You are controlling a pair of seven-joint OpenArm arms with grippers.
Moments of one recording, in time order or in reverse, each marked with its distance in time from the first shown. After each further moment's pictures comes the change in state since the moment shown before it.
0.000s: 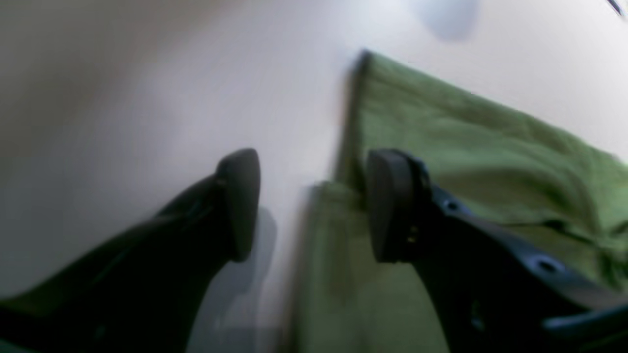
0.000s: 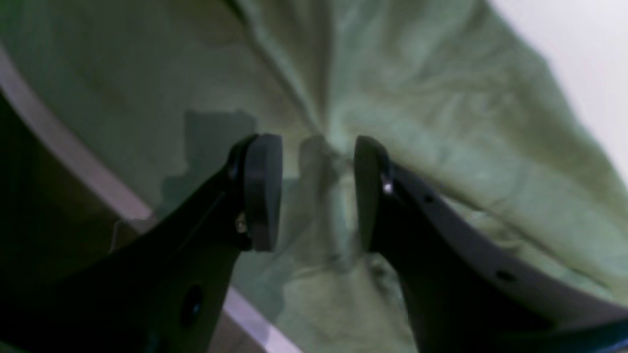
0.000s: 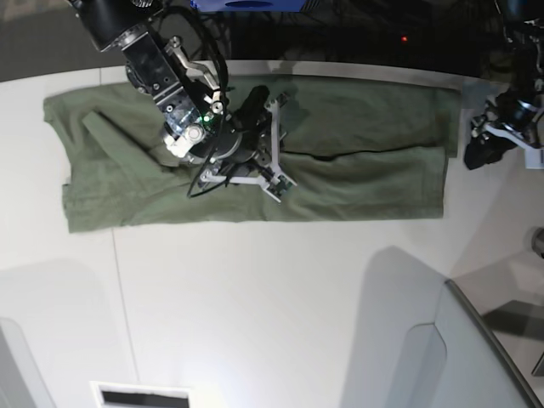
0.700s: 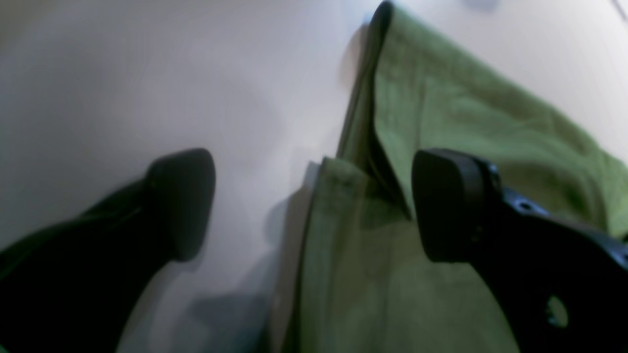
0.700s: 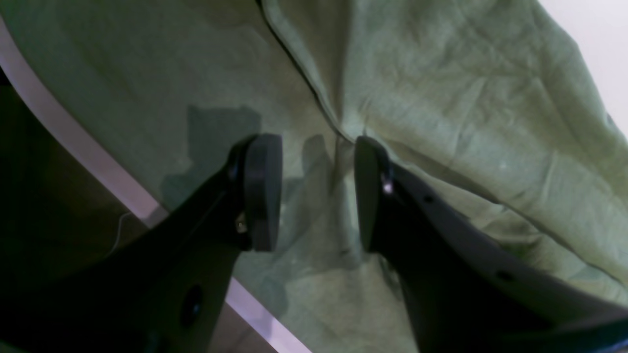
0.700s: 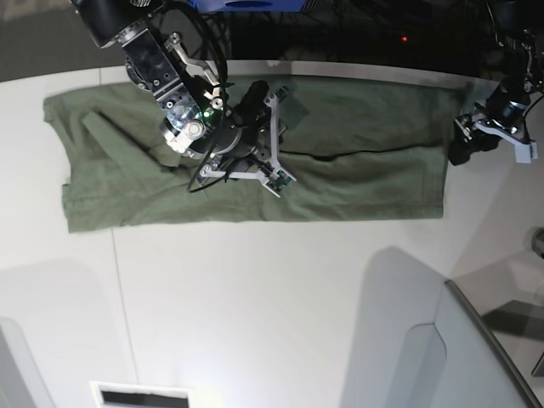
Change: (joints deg) left arm -4.3 1.7 1.6 -8.4 5.2 0.3 -1.4; right arm -0.7 0.1 -0.3 -0.2 -0.1 0.0 0.0
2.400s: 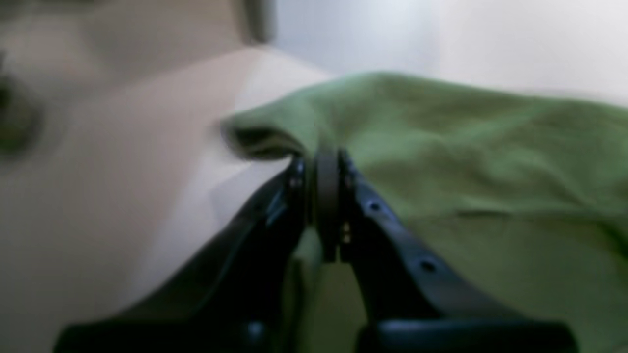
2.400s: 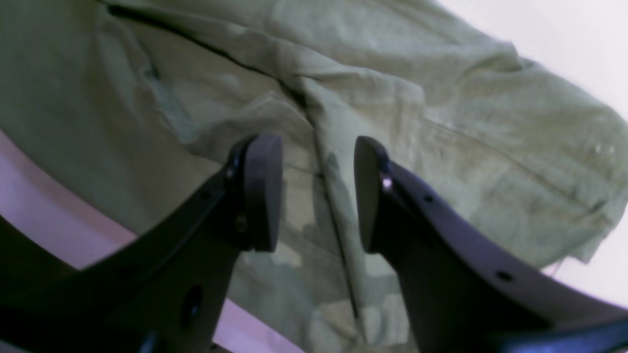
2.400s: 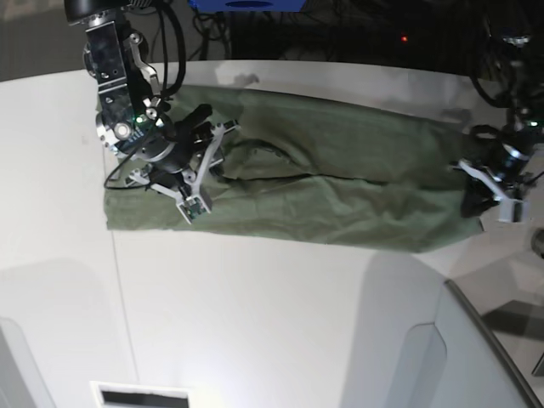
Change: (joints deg) left arm 2.0 1.9 7.5 31.3 20.6 7.9 -3.4; right arm -6.3 -0.3 20.2 5.6 -0.2 0.0 5.4
